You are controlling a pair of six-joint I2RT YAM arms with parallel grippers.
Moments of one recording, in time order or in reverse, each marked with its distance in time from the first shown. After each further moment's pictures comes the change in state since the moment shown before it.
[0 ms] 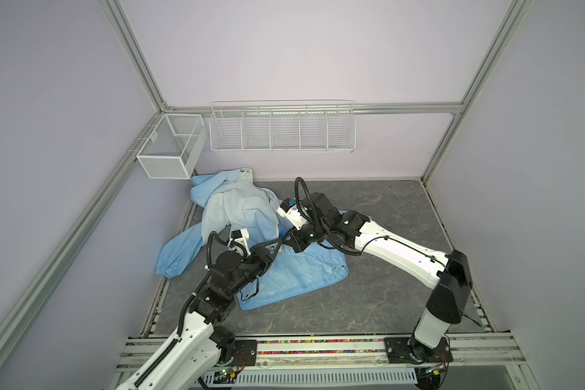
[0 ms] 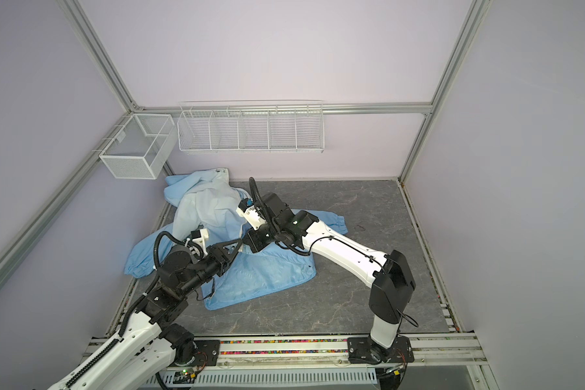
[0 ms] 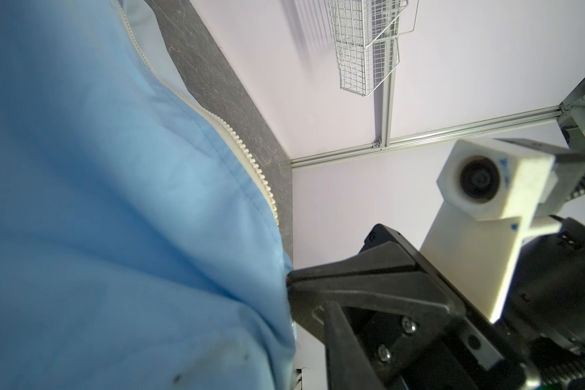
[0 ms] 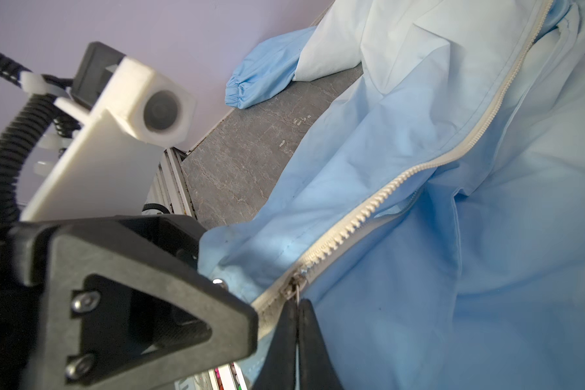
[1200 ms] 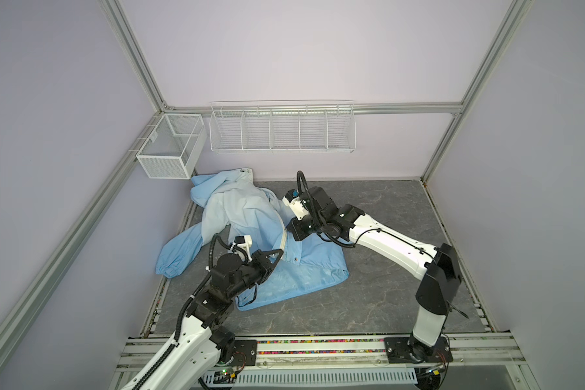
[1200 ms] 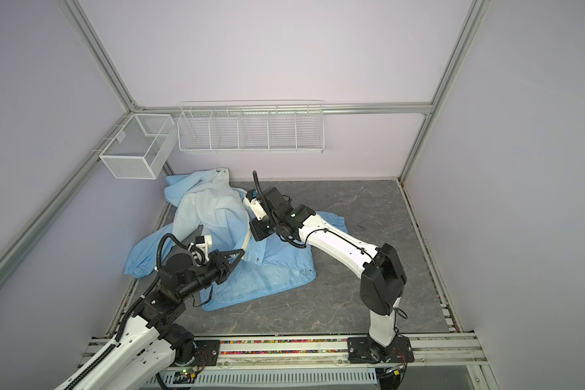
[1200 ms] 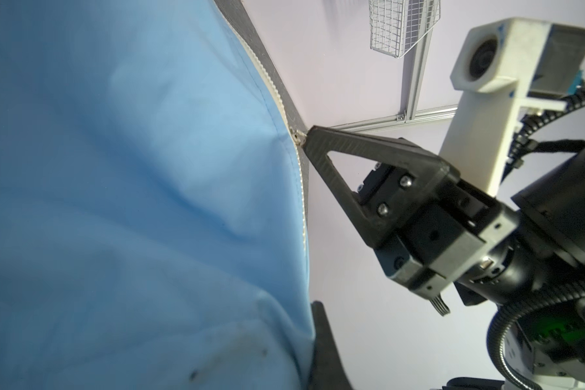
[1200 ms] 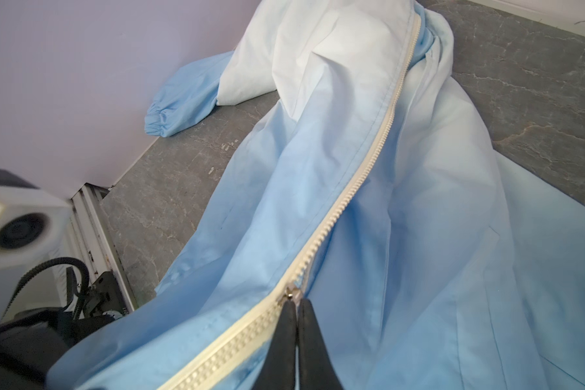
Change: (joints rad) left arm 0.000 -0.047 -0.006 -0.146 0.085 0.002; right arm -0.066 0.100 0.076 0.006 0.196 -0.008
